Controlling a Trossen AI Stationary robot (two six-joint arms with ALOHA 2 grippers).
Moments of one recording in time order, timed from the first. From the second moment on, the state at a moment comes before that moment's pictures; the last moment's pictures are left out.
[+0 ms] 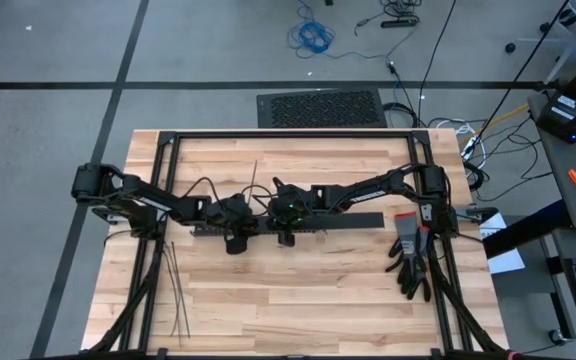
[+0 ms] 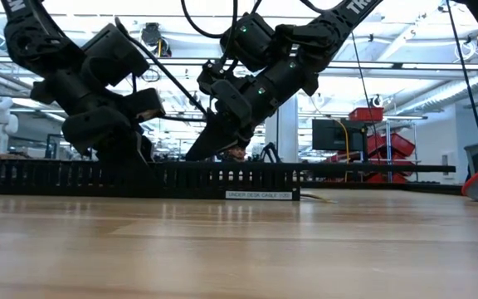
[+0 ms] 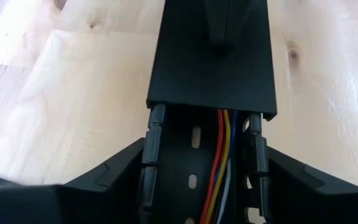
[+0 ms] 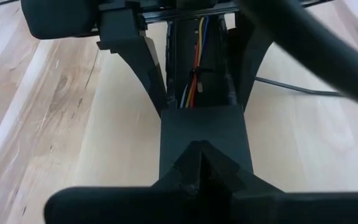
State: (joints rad) left arm 0.03 1.47 0.40 0.30 -0.01 -0.07; right arm -0.06 2.08 1.26 0.04 -0.13 0.01
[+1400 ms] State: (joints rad) left arm 0.01 1.53 0.41 0.35 -0.06 -0.10; right arm -0.11 2.15 1.32 0.08 -0.28 0.00
